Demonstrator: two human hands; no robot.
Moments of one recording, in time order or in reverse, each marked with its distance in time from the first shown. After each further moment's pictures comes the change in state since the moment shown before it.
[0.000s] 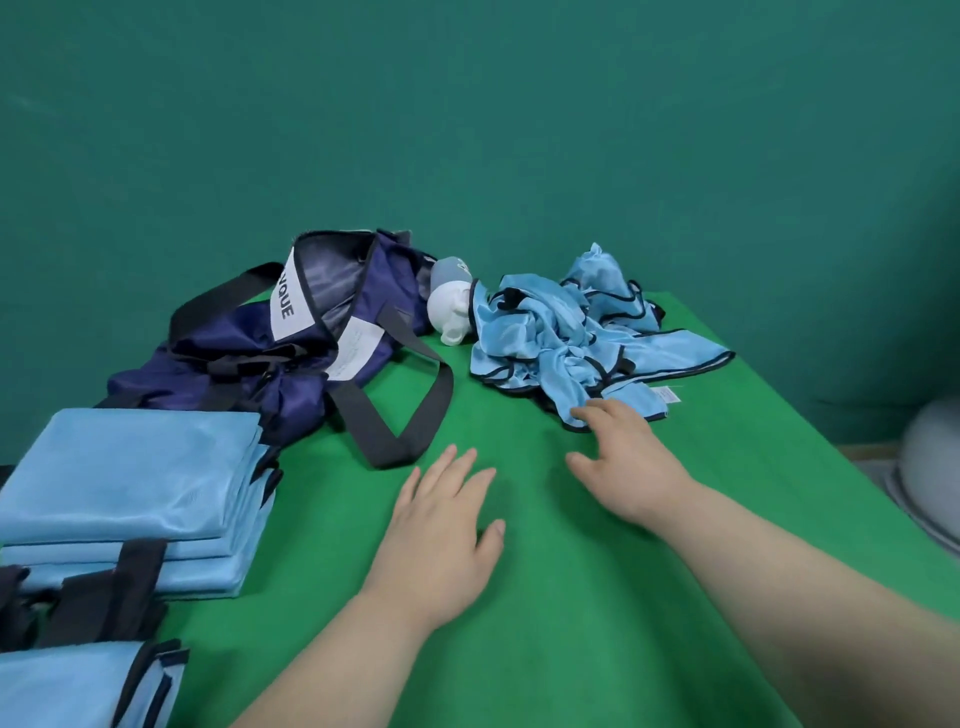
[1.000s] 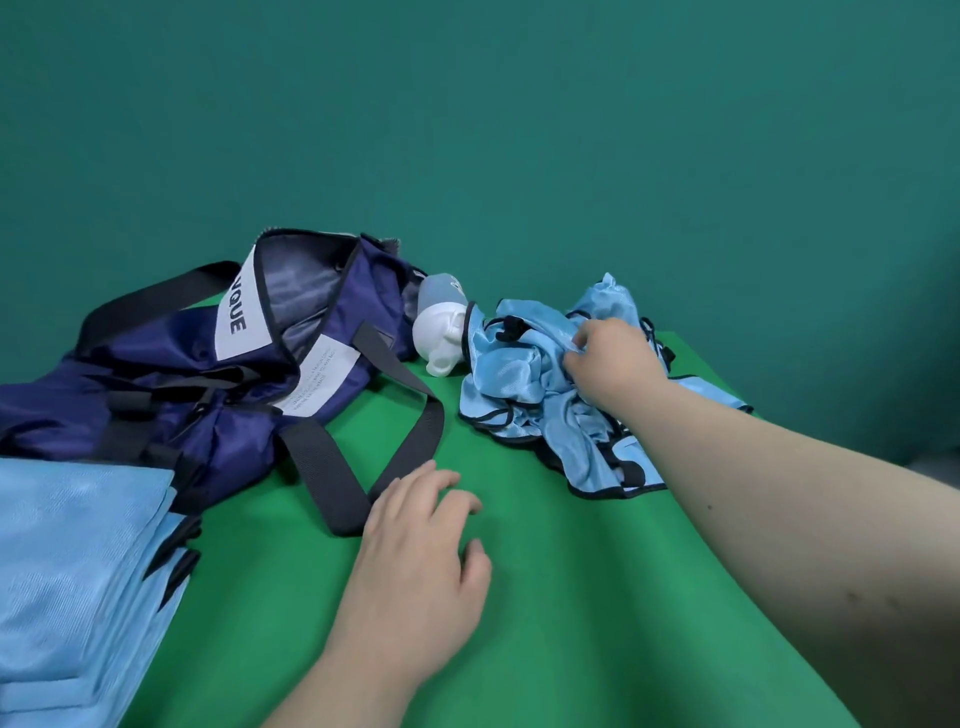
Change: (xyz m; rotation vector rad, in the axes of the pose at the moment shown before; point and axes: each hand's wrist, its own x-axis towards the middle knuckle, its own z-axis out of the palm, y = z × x) left_hand 0.056 -0.029 0.029 -0.156 0.340 -0.004; right_hand 0.180 -0.005 -0.039 -0.141 0.245 0.131
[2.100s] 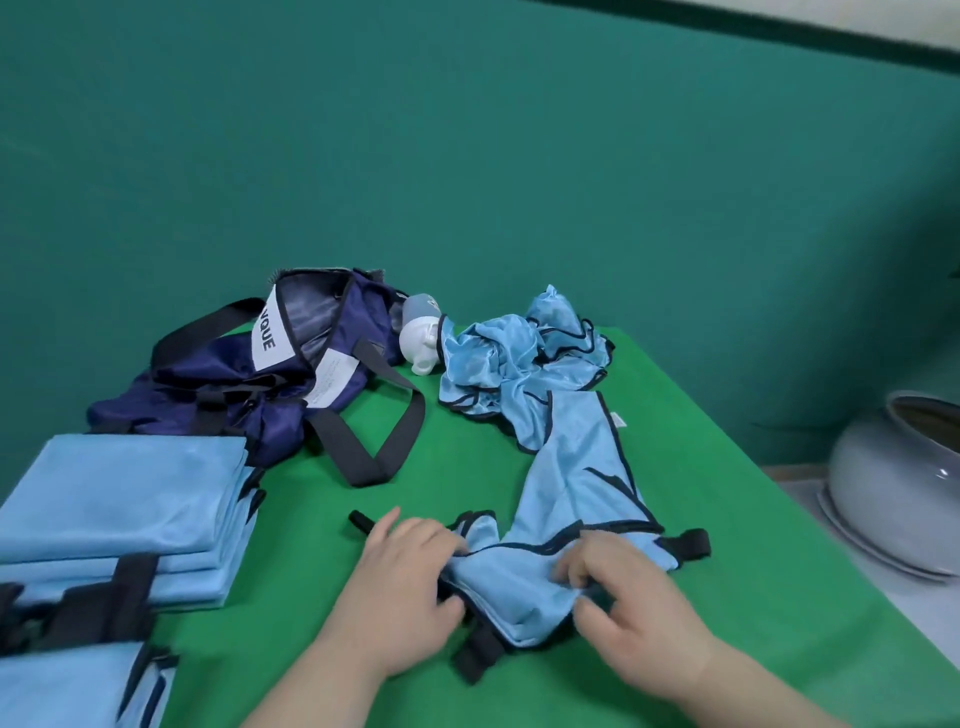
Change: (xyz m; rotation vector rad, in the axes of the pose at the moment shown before) left_hand -0.073 0.028 -0.048 0.081 -0.302 0.152; right_hand -0.308 0.057 -0.025 0.507 -0.084 -0.459
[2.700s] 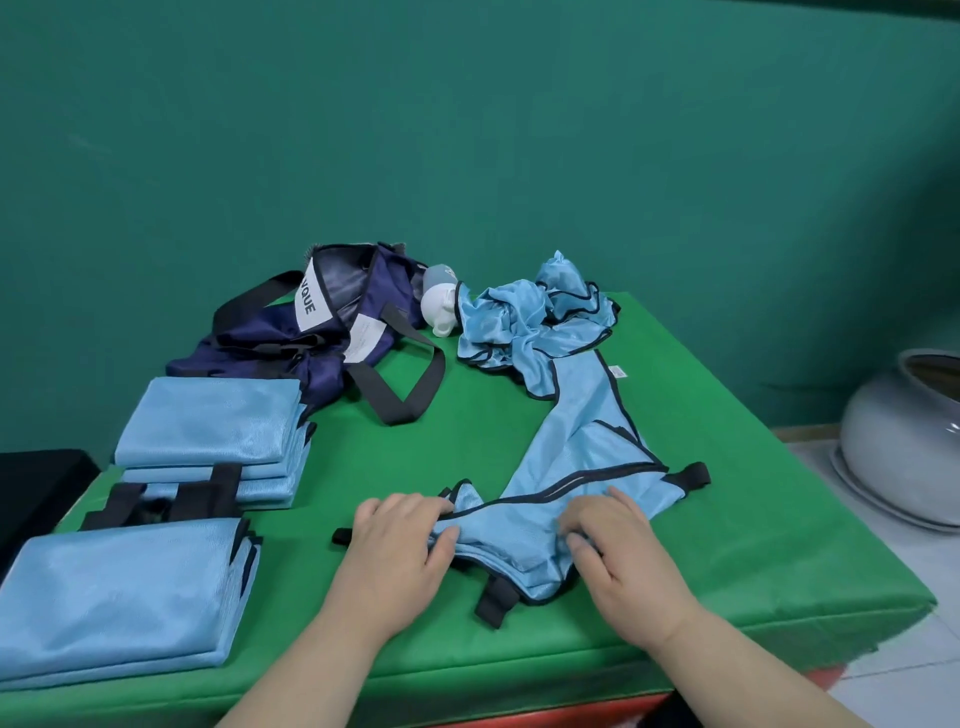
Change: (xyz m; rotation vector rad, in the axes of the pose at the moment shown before) left_hand -0.080 0.031 -0.030 0.026 0.042 -0.153; right_hand -0.054 -0.035 0.017 -0.082 0.037 0.080
